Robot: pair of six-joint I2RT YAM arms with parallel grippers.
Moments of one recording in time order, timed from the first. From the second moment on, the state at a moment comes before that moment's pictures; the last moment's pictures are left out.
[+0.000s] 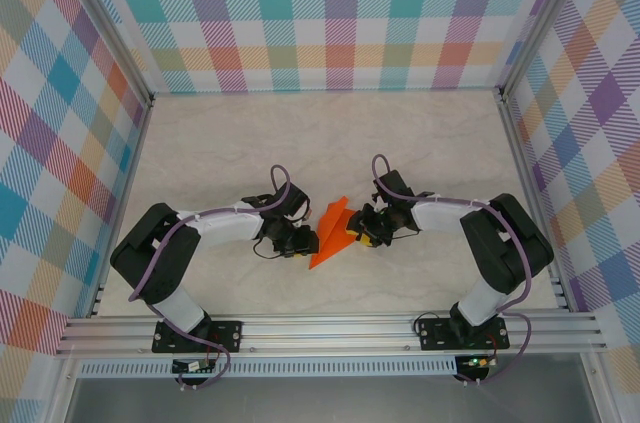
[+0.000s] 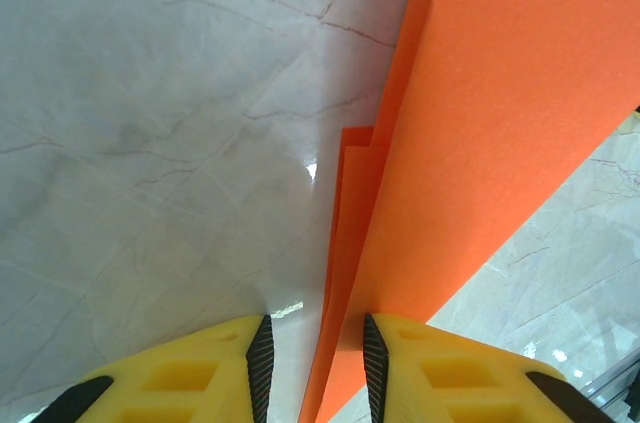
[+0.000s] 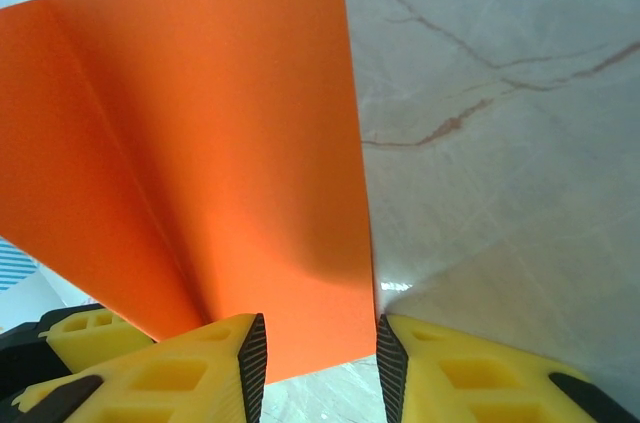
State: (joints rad) left arm -0.71 1.63 0.83 -0.43 0.37 -0.71; right arm 0.55 1.65 0.75 -0.21 -0.54 1.02
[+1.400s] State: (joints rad) left arm -0.70 1.65 0.85 -0.44 0.37 -0.71; right arm 0.65 1.71 0.75 0.08 -0.54 1.03
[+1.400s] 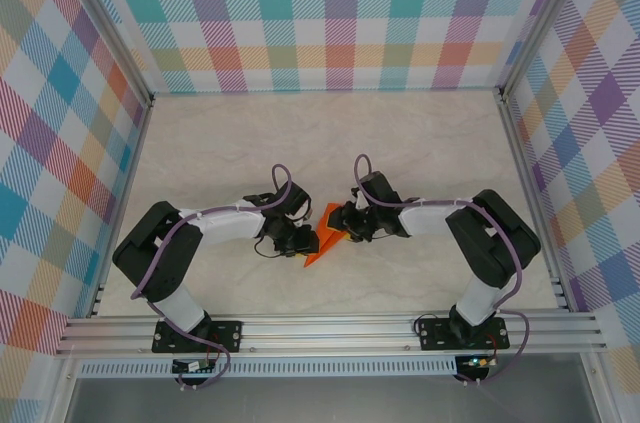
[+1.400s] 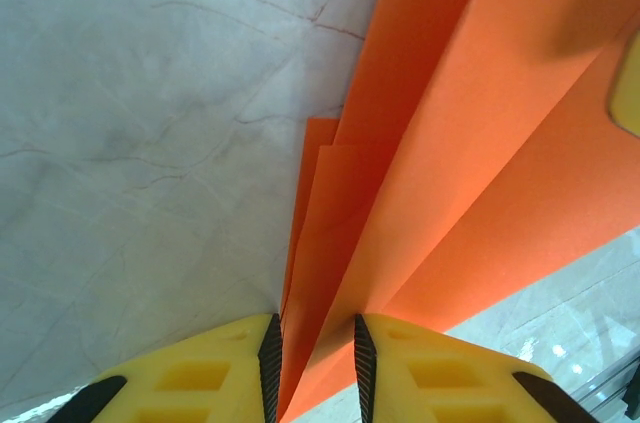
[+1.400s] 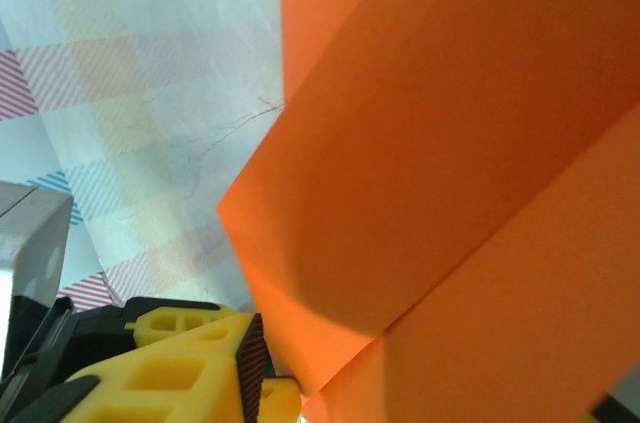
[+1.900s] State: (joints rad) left arm -0.71 1.45 0.80 -0.42 0.29 -0.73; right arm 0.65 1.67 0.86 -0.15 -0.45 0.91
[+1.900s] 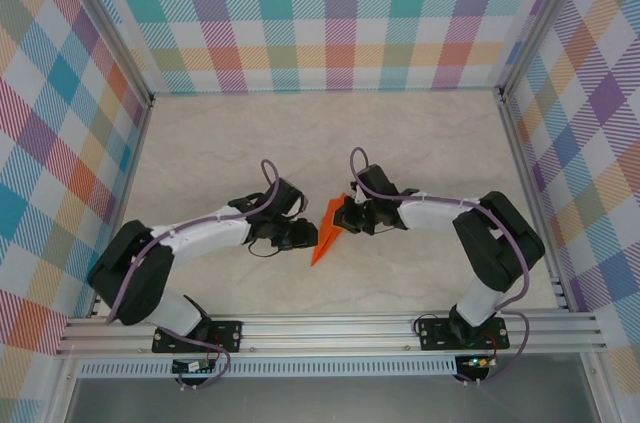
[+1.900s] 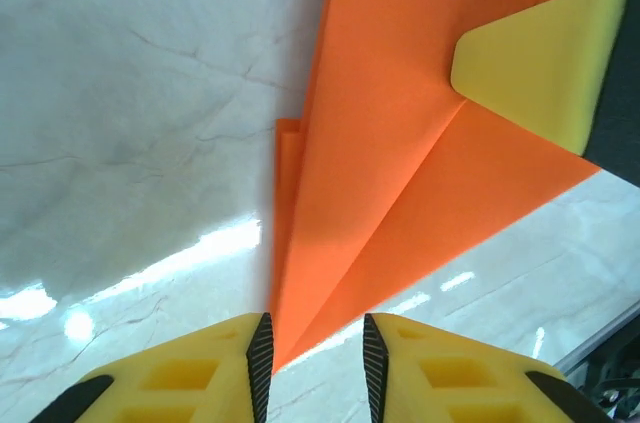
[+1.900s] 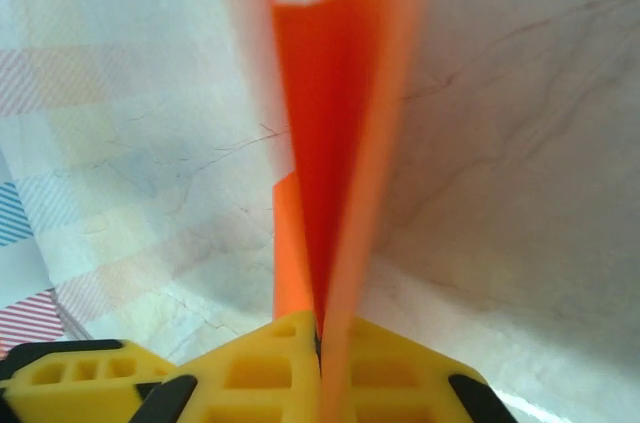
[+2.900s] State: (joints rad) left arm -0.70 0.84 0.62 -0.64 -0.24 -0.88; right arm 0.90 2.28 1.86 -1.45 0.20 0.73
